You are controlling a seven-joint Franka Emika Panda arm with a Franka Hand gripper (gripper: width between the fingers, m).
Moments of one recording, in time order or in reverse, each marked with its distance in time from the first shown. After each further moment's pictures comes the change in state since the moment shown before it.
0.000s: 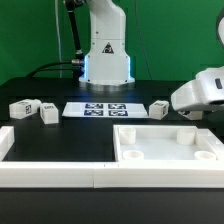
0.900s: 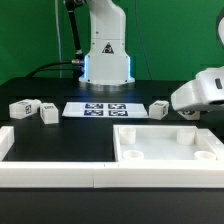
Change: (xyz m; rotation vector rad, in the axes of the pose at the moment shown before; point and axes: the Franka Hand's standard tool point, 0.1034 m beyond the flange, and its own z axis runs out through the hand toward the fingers) arm 0.000 0.000 0.000 0.000 0.000 0.000
